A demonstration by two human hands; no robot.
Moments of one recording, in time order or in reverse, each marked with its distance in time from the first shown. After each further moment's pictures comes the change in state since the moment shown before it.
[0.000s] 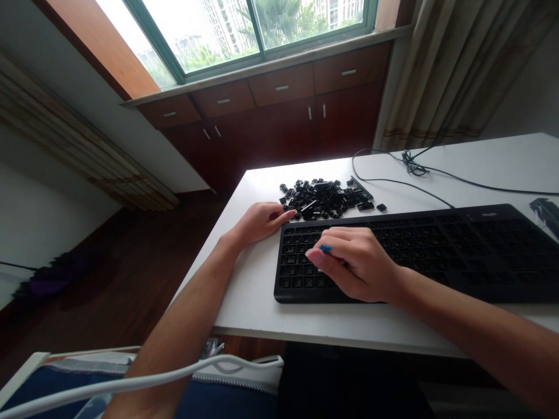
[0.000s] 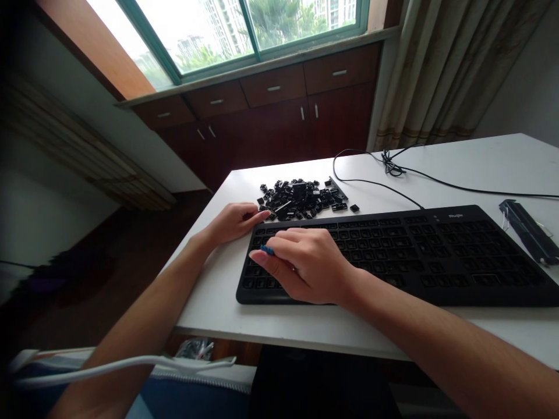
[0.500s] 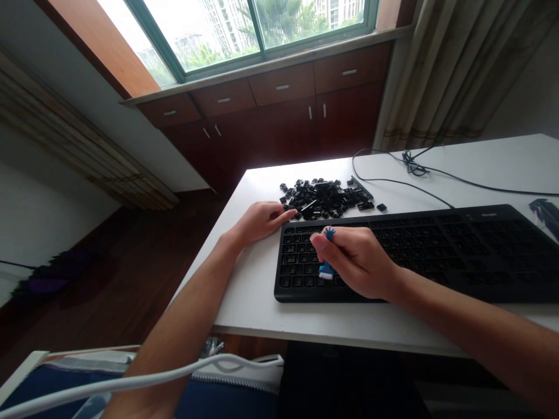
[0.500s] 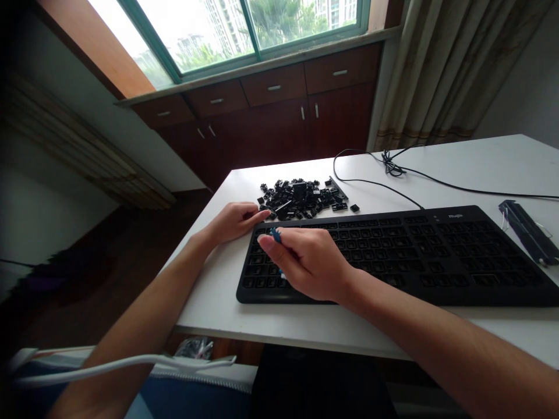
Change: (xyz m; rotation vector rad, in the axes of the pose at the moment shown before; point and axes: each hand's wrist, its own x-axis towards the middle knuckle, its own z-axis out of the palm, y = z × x) left_hand 0.000 0.000 0.000 0.001 -0.001 0.000; right_hand 0.000 0.001 0.004 0.229 0.049 0.218
